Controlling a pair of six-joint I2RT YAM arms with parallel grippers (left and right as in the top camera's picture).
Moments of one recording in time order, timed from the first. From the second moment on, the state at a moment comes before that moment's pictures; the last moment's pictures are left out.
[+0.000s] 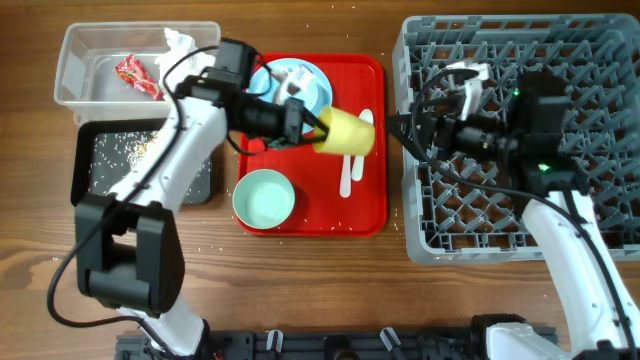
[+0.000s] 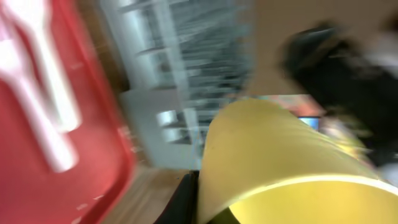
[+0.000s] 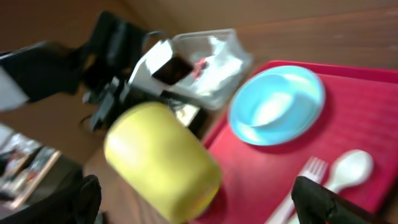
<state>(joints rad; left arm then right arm) -0.23 1.84 1.41 -0.79 1.18 -0.17 0.04 1.31 0.96 -0.20 -0.99 0.21</state>
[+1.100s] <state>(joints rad) -0.20 1.84 1.41 -0.74 1.56 -0.16 0.25 1.36 0.96 0.17 -1.12 0.34</state>
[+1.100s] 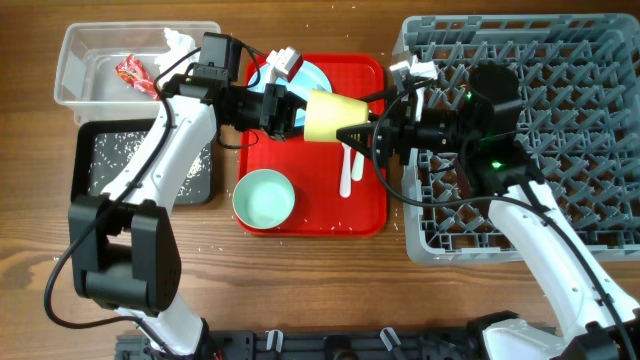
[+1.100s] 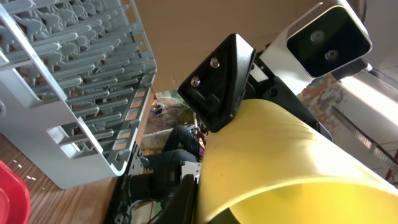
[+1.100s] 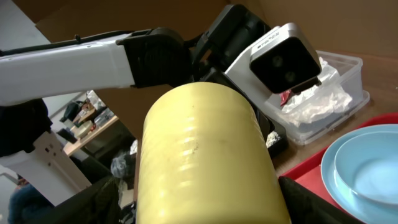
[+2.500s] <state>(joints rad) -0.13 1.84 1.41 -0.71 0.91 -0.15 0.03 1.20 1.43 -1.34 -0.18 0.41</state>
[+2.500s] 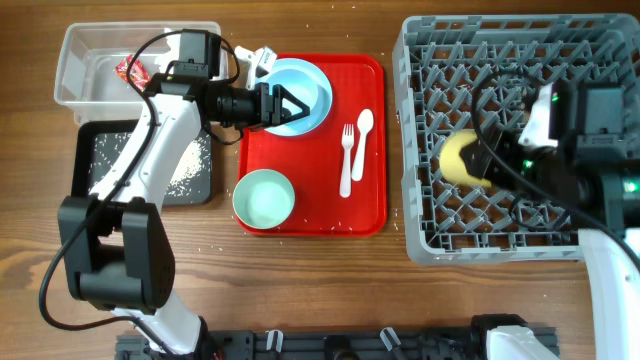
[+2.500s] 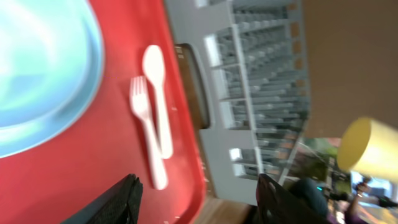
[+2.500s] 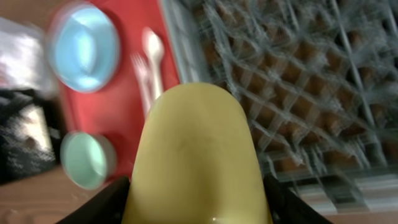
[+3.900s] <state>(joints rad) -0.13 1.84 1.41 -0.72 0.78 -0.15 0.10 1.48 1.17 -1.30 -0.13 0.35</state>
